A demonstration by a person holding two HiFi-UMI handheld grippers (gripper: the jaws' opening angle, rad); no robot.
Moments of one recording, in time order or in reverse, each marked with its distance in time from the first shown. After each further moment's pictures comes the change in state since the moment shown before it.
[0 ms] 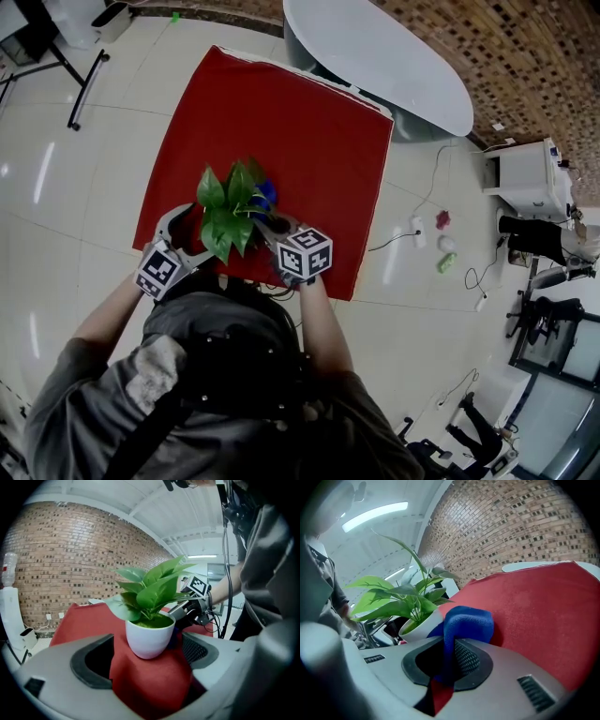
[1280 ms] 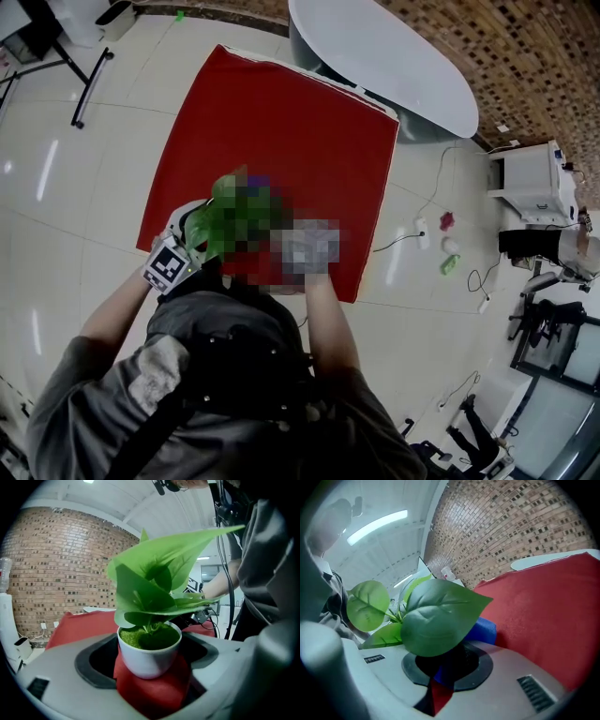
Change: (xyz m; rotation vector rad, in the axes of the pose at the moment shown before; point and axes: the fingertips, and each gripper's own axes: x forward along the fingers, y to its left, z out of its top) left arm 0.023 -0.011 0.019 0.075 -0.077 -0.035; right arm -0.003 0.010 0.025 0.035 -0.029 0.147
